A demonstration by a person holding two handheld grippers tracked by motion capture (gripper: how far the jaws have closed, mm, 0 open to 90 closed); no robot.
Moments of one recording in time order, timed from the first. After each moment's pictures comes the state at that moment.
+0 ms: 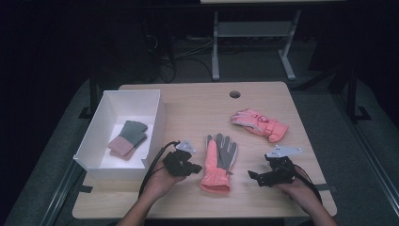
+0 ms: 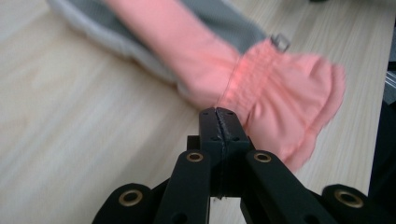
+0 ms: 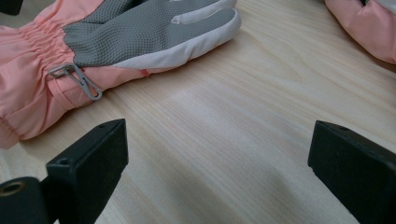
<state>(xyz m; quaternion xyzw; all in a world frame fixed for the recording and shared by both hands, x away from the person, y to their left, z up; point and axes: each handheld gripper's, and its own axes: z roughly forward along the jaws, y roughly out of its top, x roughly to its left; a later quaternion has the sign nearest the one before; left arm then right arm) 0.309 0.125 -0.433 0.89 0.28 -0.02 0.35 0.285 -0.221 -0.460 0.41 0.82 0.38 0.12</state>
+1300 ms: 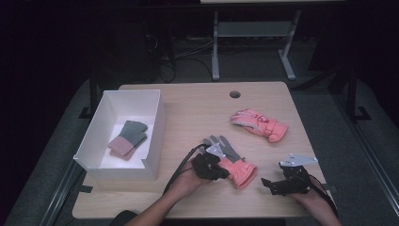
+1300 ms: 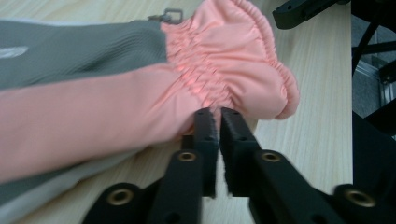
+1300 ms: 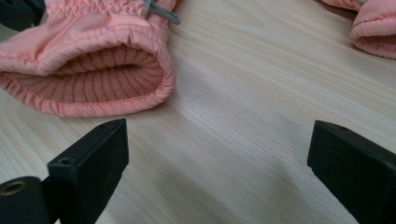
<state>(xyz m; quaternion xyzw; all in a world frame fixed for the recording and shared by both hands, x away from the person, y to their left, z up) 0.311 0.050 -0.440 0.91 0.20 -0.04 0.36 0.259 -0.253 -0.465 0.43 0.82 0.36 0.14</state>
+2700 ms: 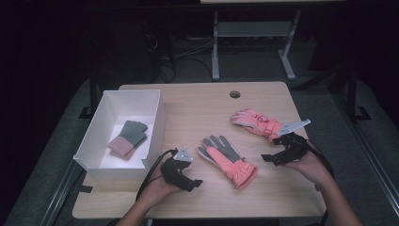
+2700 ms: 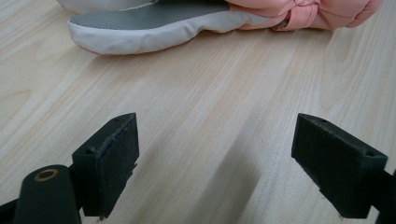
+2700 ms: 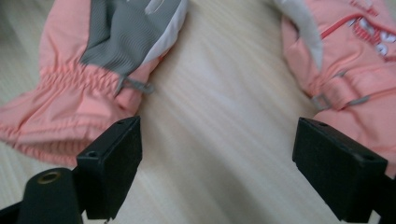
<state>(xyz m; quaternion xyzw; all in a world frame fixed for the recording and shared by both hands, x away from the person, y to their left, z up) 0.297 0.131 -0.451 0.90 0.27 0.03 0.35 0.342 -0.257 -0.413 0.35 0.87 0.33 0.09</state>
